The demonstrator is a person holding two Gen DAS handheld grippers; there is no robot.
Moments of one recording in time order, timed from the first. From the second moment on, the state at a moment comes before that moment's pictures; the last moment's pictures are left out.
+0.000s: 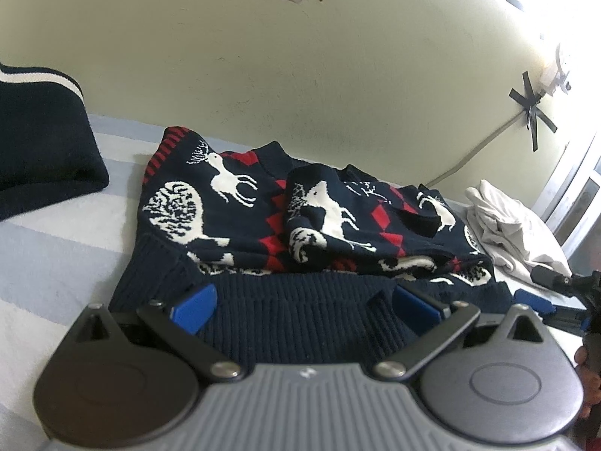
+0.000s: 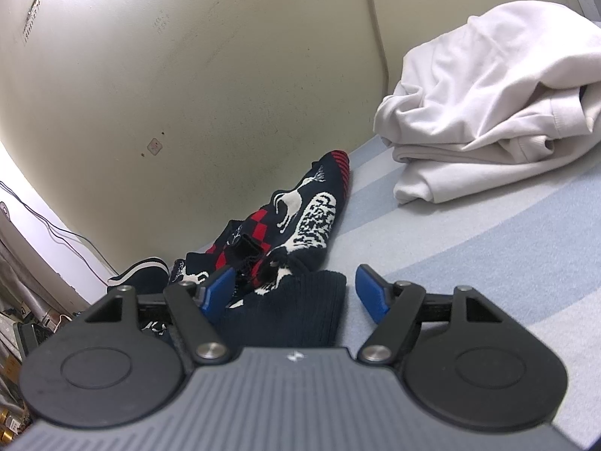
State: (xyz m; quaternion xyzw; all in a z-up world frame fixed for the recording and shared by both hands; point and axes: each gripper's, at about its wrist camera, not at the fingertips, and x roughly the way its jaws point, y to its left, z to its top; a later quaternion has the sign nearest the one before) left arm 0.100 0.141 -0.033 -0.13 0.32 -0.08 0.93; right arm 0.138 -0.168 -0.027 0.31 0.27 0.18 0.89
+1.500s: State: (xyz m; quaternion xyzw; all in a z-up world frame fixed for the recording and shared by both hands) left arm 0.101 0.135 -0.032 -0.11 0.33 -0.08 0.93; right arm 0.137 -0.168 -0.026 0.31 0.27 0.18 0.89
